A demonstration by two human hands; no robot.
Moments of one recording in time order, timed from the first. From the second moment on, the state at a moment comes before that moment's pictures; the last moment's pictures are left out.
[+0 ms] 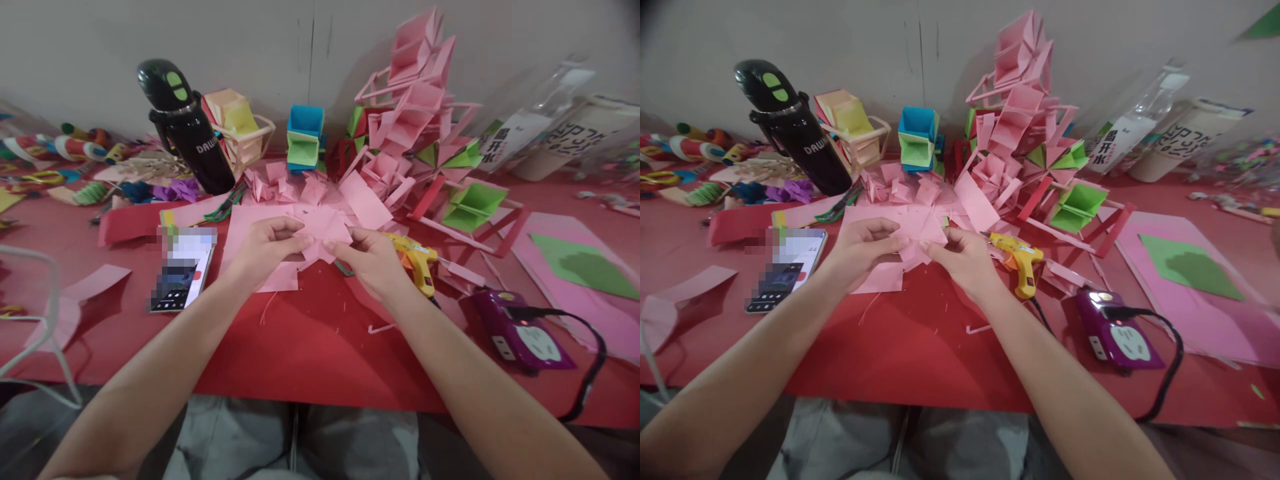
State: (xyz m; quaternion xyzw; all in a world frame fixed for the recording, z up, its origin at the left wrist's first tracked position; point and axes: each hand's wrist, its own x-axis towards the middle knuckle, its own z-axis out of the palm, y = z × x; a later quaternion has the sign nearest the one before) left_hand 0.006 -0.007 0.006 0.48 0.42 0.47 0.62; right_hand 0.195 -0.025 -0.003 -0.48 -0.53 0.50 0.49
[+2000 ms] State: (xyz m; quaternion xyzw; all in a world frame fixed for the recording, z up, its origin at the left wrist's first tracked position) left_hand 0.016 -0.017 0.011 0.56 0.45 0.46 0.52; right_hand 0.197 -0.024 -0.001 -0.46 -0.57 0.50 0.47
